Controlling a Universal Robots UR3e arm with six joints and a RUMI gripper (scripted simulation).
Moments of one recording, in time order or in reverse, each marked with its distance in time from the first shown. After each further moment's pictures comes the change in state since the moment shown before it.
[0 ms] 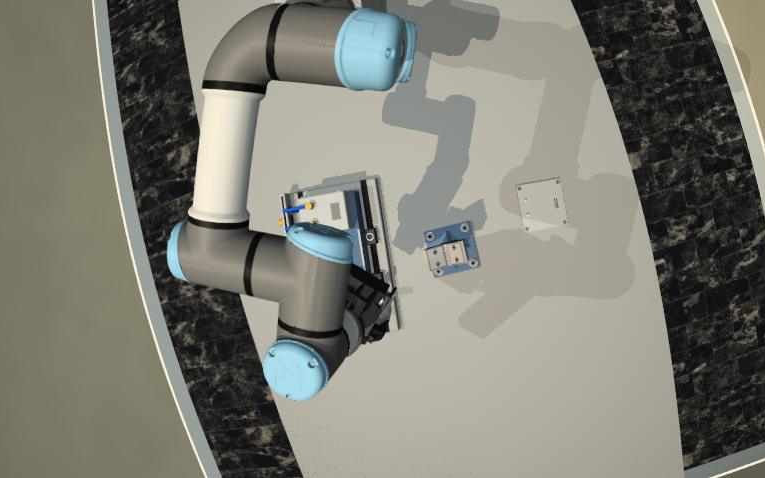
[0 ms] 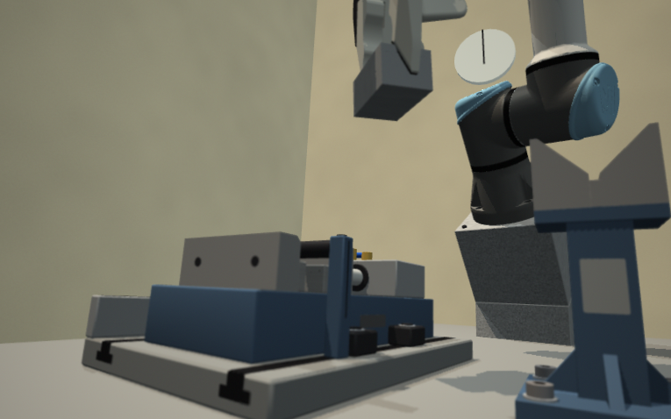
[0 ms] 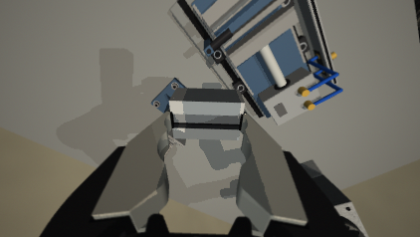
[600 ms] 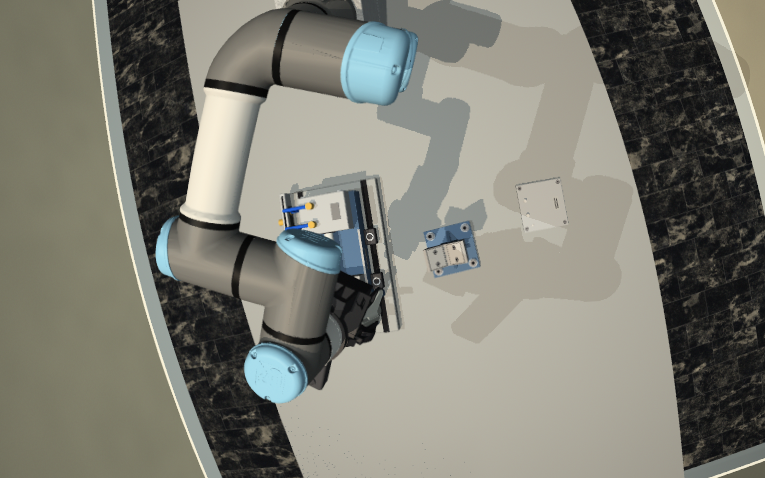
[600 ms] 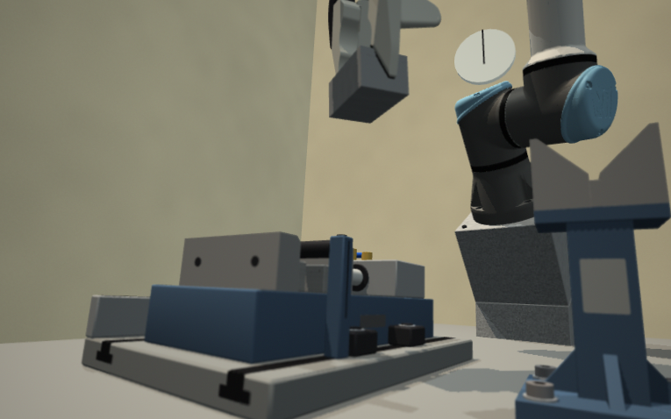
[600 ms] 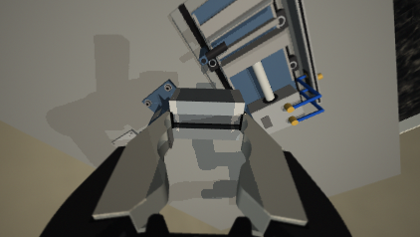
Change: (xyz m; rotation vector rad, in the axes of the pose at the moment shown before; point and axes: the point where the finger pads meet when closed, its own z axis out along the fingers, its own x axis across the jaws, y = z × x) arm 0.011 -0.015 -0.001 0.001 -0.006 -0.114
